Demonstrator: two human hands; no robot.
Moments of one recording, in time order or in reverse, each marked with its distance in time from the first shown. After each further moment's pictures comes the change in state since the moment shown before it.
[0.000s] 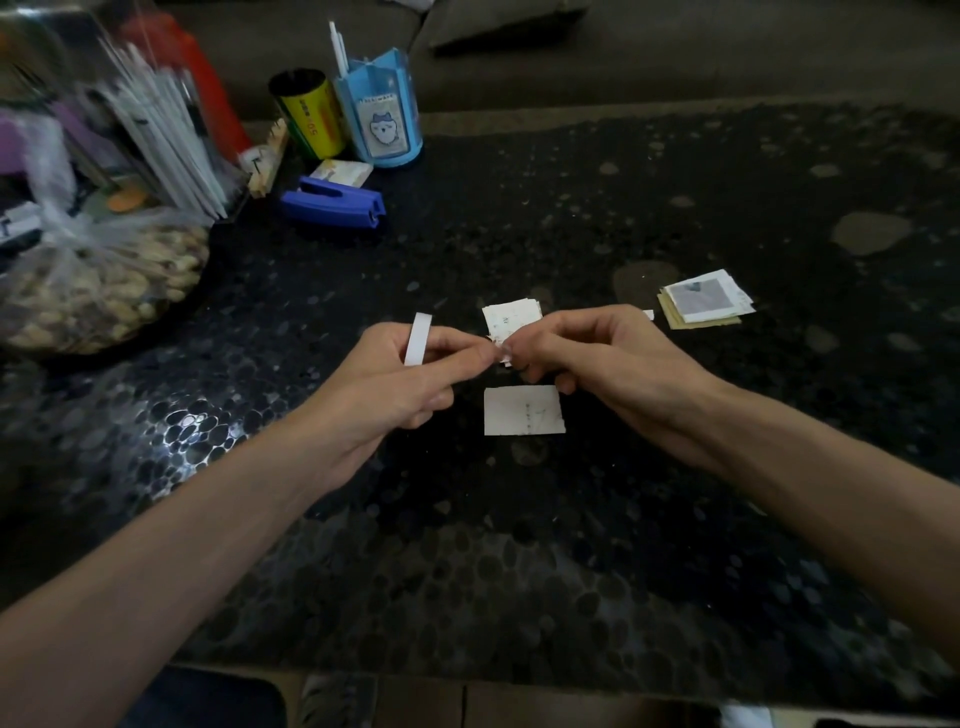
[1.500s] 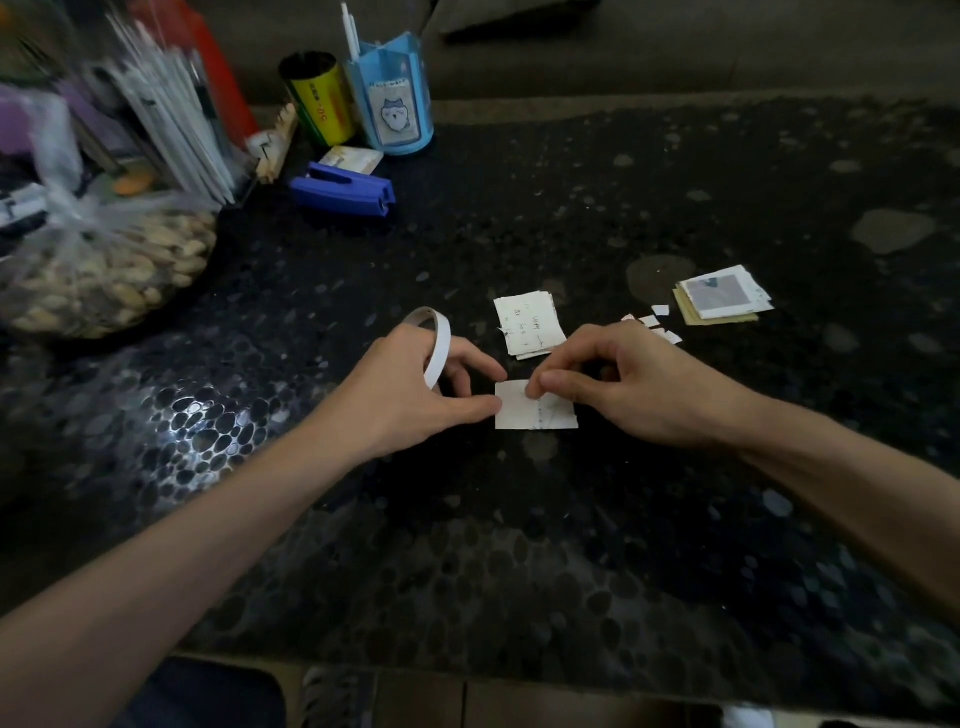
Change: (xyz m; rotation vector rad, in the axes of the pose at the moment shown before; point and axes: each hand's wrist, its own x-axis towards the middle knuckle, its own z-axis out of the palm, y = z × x) left_hand 0.013 -0.019 -0.012 0.616 0.002 0.249; right_hand -0.001 0.006 -0.010 -0.596 -0.122 -0.123
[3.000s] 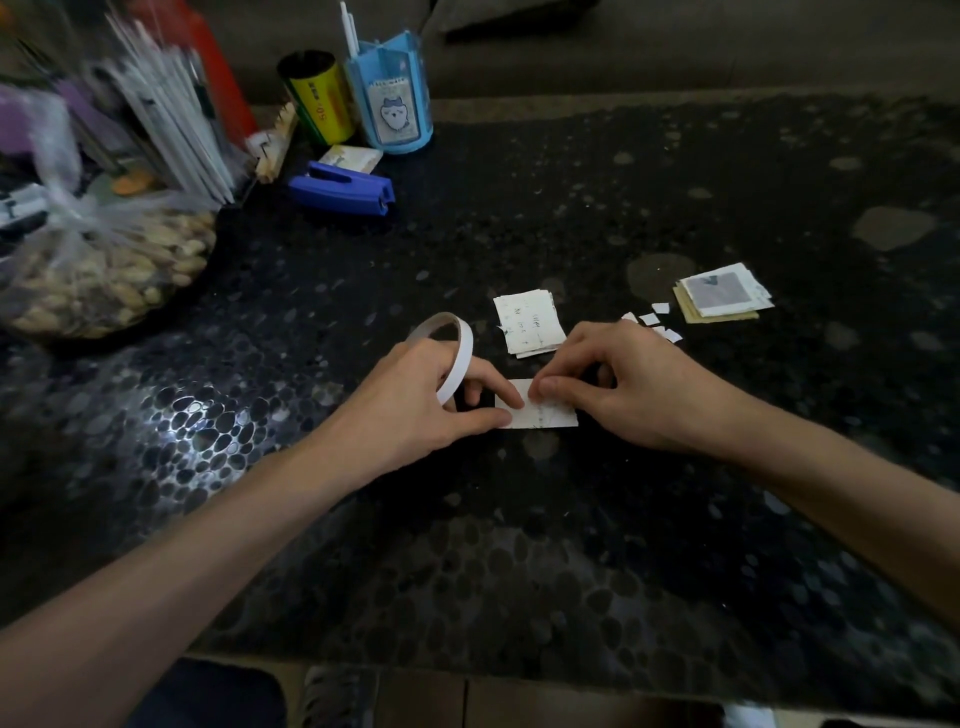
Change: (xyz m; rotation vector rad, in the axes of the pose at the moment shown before) left_hand -0.004 -0.003 0.009 0.103 -0.020 0.129; right_hand 0.000 0.002 0.004 -0.142 0.067 -0.039
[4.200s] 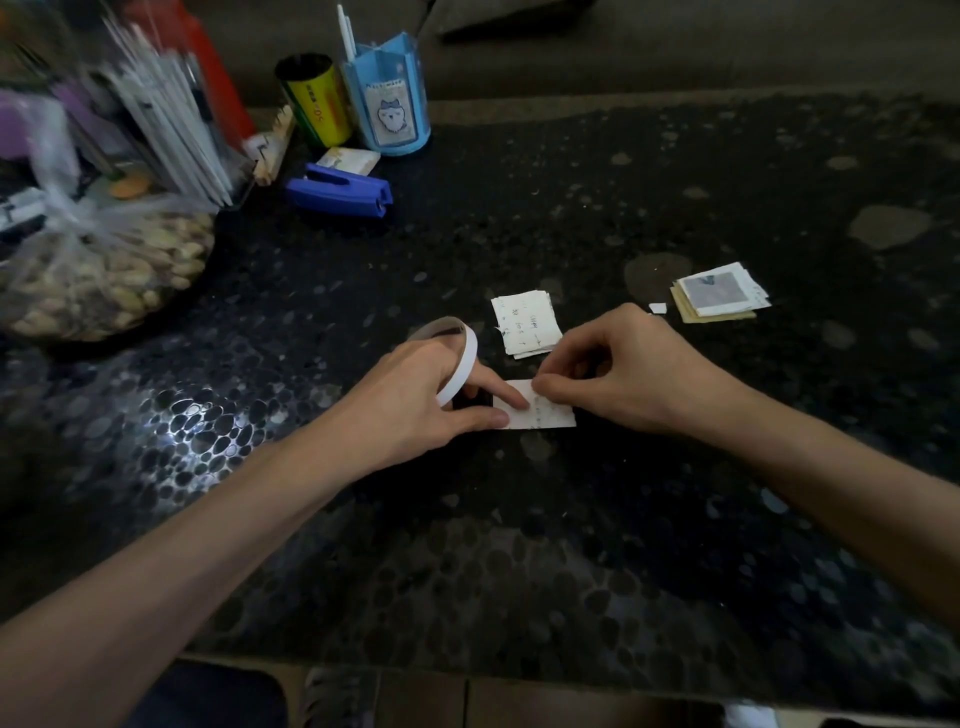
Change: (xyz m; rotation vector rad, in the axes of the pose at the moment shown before) left_hand 0.006 0.002 -0.003 0.075 -0.095 0.033; right_hand 0.005 -0.005 -0.002 0.029 0.060 0.102
